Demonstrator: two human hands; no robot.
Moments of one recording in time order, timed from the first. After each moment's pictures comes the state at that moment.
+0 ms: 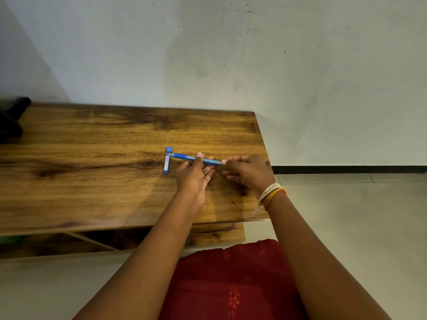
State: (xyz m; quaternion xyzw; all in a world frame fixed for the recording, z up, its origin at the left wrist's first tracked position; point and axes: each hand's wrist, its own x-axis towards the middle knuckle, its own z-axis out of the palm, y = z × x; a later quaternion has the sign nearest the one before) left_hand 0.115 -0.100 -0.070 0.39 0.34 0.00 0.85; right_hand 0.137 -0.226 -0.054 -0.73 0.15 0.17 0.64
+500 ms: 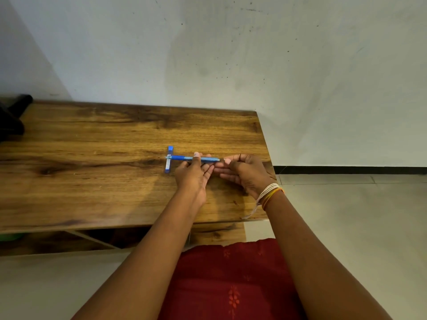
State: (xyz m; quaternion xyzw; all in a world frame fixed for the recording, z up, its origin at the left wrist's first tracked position) left_hand 0.116 -0.098 -0.070 0.37 0.36 0.02 0.85; right_hand 0.135 -0.217 -0.053 -0.63 0.12 0.23 0.73
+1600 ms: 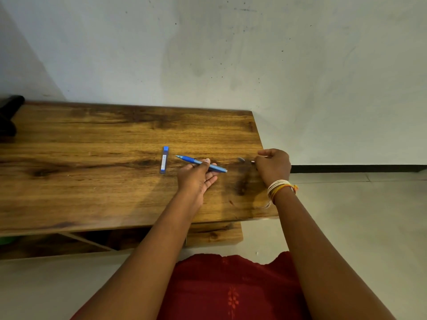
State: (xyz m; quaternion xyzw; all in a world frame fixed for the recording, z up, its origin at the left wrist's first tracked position) left_hand 0.108 -0.094 -0.072 0.44 0.34 -0.08 0.82; right_hand 0.143 -0.252 -0.058 -0.87 0.22 -0.06 0.44
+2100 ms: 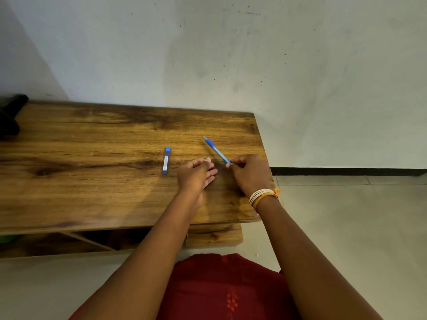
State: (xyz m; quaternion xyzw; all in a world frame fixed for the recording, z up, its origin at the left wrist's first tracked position) left_hand 0.115 -0.101 -0.071 0.49 0.33 -0.05 0.81; right_hand 0.133 -0.220 -0.064 -0.94 0.08 -0.01 0.34
